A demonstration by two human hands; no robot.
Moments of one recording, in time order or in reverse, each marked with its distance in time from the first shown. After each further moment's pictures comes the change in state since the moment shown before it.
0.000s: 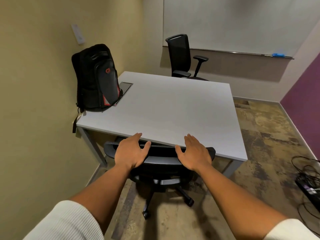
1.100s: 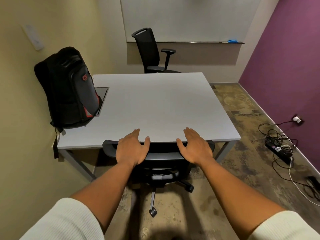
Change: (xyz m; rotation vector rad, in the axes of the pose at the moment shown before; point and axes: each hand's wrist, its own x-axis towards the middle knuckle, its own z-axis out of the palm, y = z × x) left_hand 0.074 -0.072 -0.033 -0.092 -0.119 0.166; right_hand 0.021 -0.090 0.020 0.073 0.170 0.229
